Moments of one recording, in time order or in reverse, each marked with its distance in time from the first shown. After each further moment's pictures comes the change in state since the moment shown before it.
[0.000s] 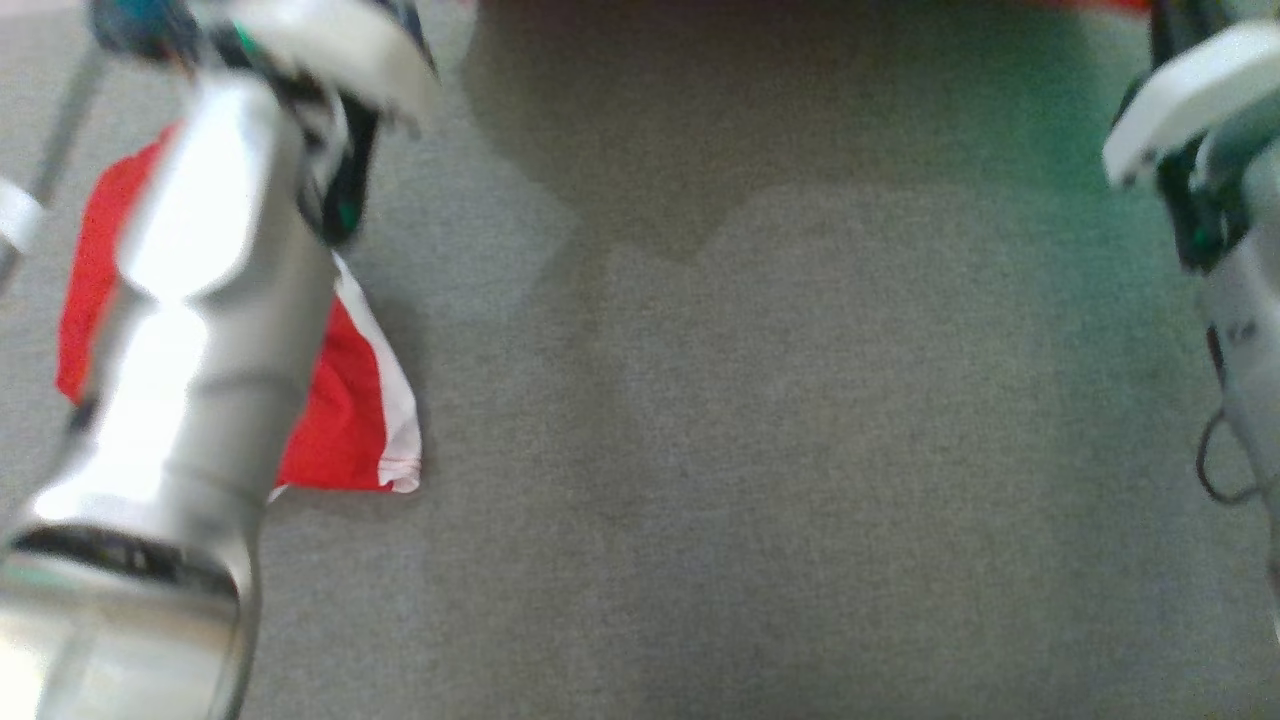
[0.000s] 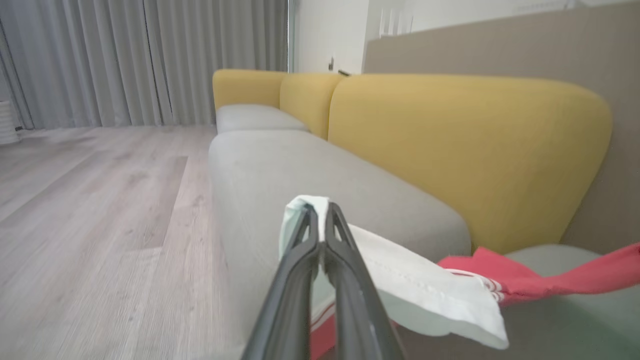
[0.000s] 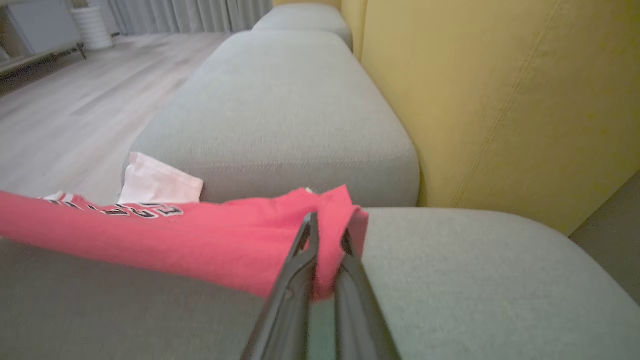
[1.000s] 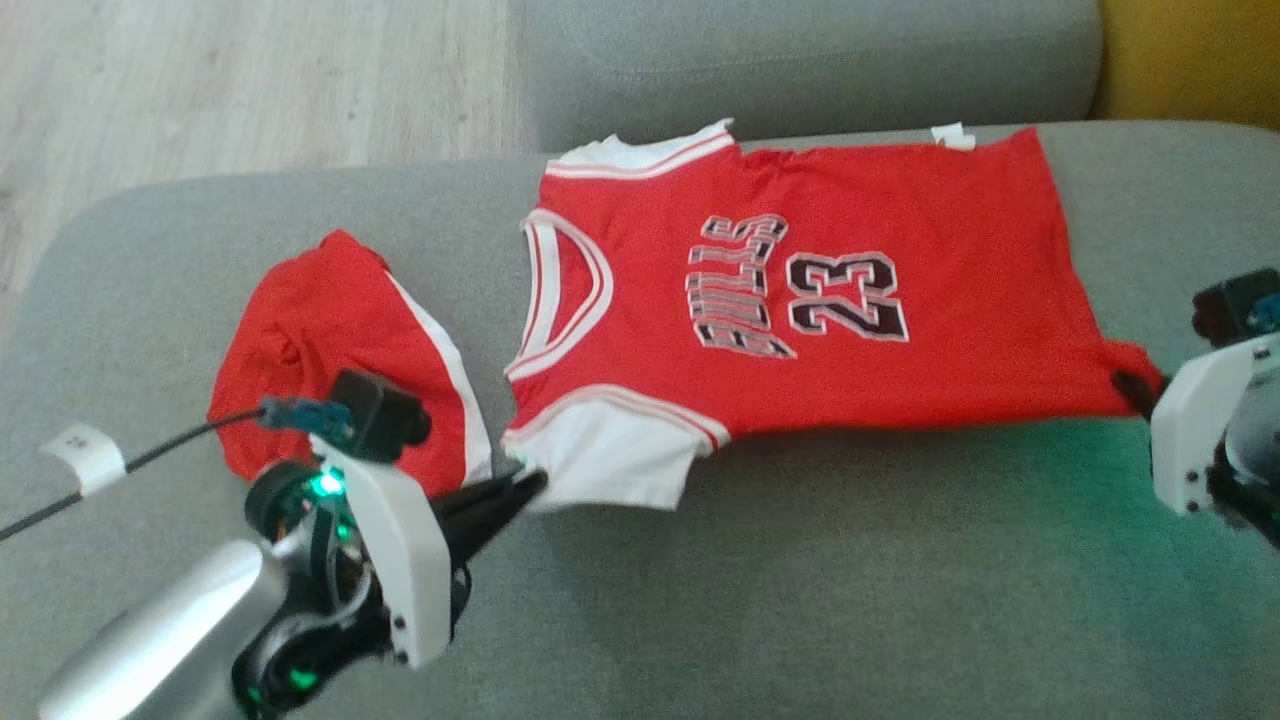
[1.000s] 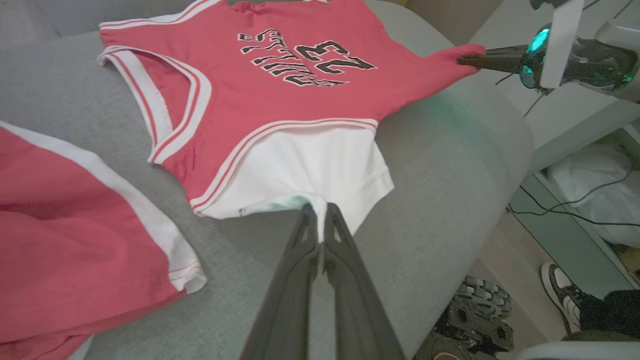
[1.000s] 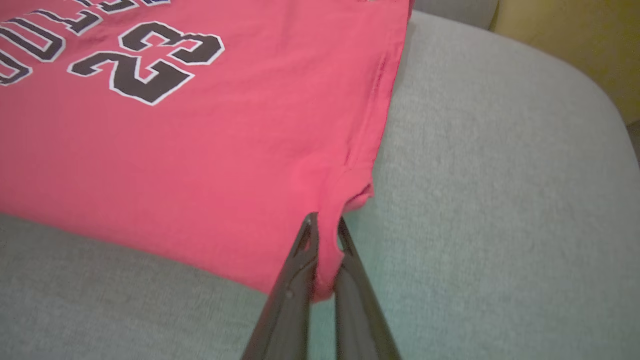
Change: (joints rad) left arm 0.704 0.508 -0.407 -0.922 -0.571 0.024 0.705; right arm 0.418 -0.403 0.636 -0.353 0.532 0.000 0.406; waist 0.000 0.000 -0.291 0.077
